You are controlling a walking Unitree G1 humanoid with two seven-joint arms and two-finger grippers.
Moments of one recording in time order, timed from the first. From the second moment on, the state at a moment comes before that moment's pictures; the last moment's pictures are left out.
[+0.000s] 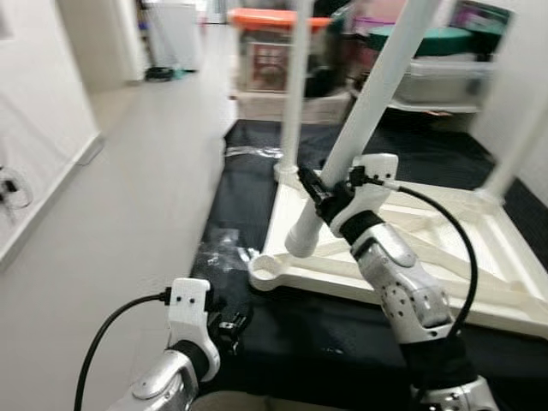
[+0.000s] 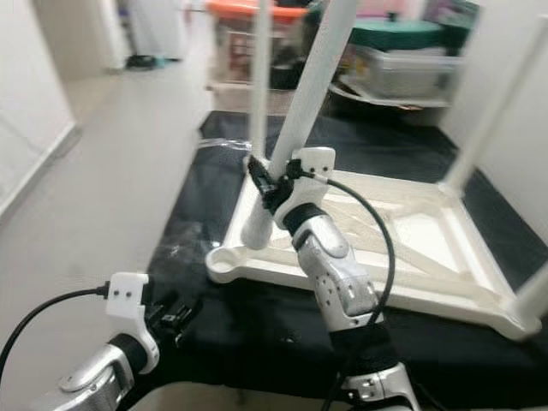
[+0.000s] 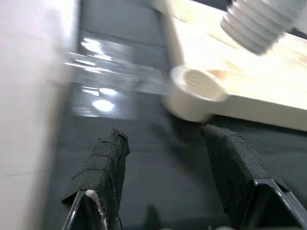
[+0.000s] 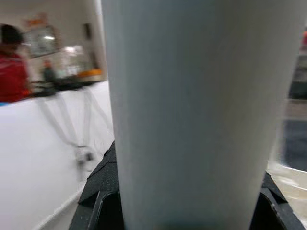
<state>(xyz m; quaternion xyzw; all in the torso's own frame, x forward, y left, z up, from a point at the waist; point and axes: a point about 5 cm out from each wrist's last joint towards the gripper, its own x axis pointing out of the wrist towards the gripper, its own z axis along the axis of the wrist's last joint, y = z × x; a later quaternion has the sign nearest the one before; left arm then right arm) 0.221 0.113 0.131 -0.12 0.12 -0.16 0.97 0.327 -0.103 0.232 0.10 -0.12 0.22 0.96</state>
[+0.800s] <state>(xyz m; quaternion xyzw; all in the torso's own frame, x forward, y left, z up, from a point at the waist) 0.220 0.108 0.117 -0.09 0.12 -0.10 0.98 0.324 -0.105 0.222 0.09 -0.13 0.22 0.96</state>
